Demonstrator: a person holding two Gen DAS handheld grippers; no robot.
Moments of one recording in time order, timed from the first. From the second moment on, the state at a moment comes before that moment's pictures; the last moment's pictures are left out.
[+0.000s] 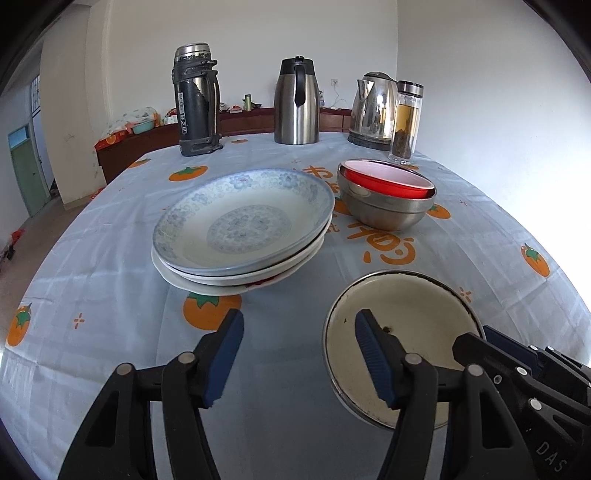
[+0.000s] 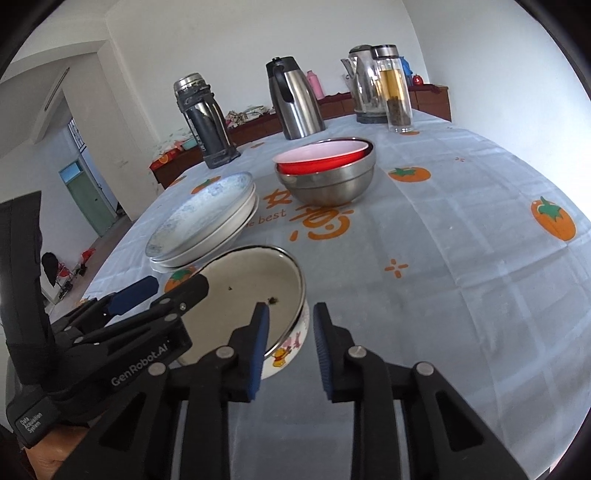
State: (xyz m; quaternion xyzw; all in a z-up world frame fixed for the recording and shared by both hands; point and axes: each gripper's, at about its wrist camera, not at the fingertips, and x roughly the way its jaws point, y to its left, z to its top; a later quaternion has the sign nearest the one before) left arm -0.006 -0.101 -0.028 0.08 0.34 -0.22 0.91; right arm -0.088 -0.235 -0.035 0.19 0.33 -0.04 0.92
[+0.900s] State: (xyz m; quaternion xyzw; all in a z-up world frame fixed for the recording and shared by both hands) left arm -0.007 -0.115 -0.034 0.06 0.37 -0.26 0.89; right arm -0.089 -0.239 -0.032 0.20 0.33 -0.04 0.92
